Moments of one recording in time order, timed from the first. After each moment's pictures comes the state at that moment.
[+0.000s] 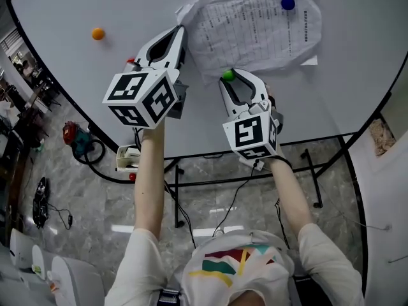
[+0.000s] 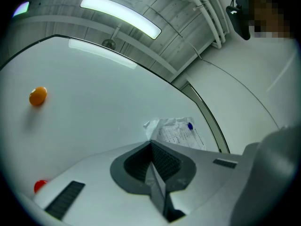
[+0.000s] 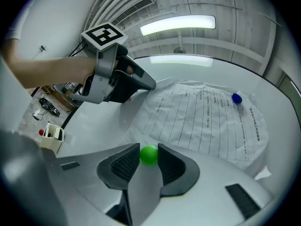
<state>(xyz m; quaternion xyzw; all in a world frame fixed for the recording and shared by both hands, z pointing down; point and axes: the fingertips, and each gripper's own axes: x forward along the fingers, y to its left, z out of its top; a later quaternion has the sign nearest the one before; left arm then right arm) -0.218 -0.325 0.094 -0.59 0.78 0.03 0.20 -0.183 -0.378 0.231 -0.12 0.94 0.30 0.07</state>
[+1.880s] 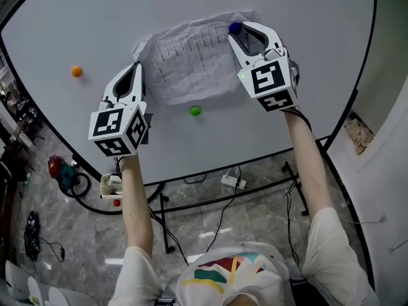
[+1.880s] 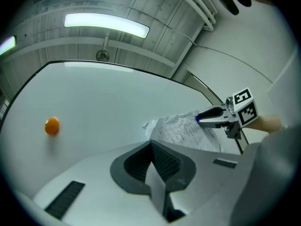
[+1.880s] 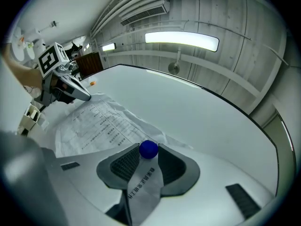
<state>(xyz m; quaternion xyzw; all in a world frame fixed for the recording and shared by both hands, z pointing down) -0.208 -0.318 0.087 -0.51 0.82 -0.03 0.24 -0.094 -0.493 0.059 -0.20 0.89 0.40 0.12</state>
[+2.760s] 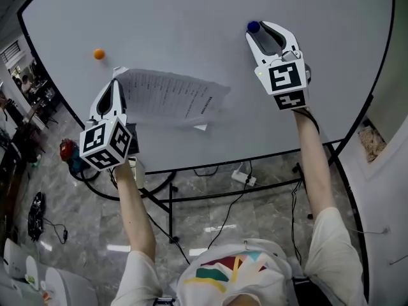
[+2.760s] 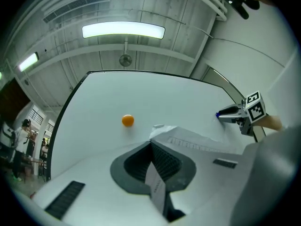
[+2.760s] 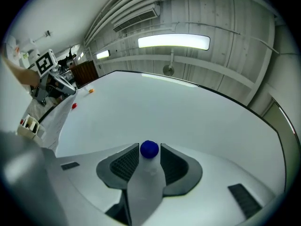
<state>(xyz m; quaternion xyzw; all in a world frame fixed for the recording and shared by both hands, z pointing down) -0.238 -0.180 0.131 -0.39 0.89 0.01 0.22 -0.082 -0.466 0.085 -0.18 0.90 0.36 0.16</state>
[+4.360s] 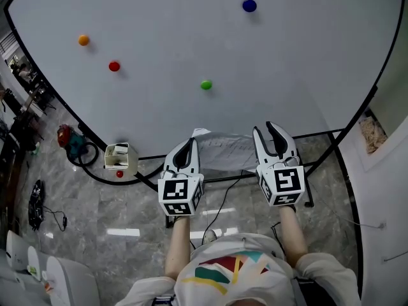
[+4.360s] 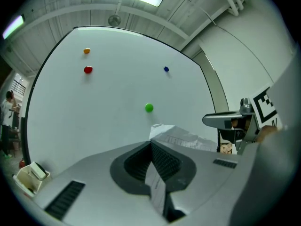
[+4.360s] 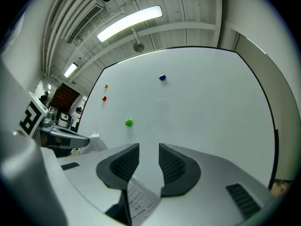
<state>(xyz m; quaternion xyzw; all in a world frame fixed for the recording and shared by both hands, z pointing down) -0.117 -0.287 0.369 -0.50 0.87 -0.03 0.01 -0.013 -0.428 0.344 -0.16 0.98 0.07 0.05</state>
